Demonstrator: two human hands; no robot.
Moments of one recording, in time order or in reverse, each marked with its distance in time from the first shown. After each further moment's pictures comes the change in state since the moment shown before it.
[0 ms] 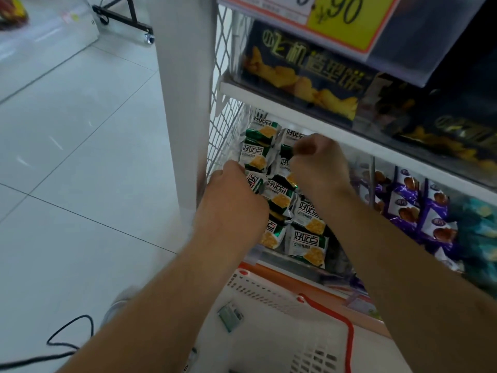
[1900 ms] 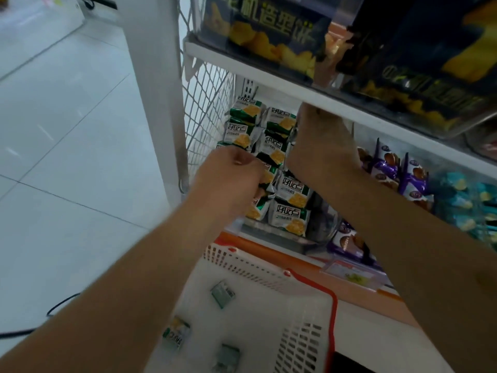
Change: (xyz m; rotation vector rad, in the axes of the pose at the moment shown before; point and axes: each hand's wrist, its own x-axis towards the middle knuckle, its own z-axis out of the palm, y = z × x) left_hand -0.017 0.007 0.009 -0.446 -0.181 -0.074; right_hand -0.012 0.017 -0.028 -0.762 0.137 -0.418
